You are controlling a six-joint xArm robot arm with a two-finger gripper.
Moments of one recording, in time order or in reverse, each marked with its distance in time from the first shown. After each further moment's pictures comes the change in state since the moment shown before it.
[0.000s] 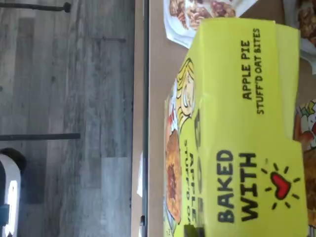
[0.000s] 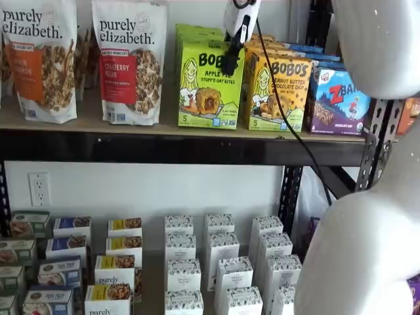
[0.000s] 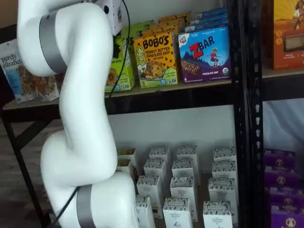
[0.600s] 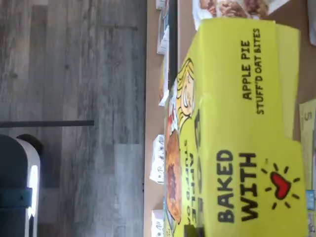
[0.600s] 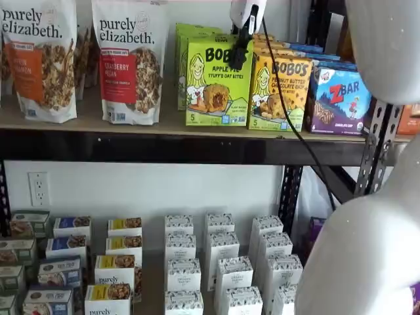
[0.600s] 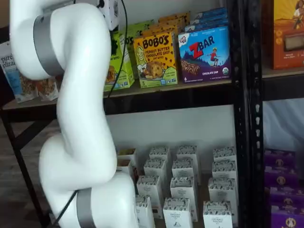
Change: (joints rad) arm 0.017 -0.067 0.005 -0.038 0.079 0.020
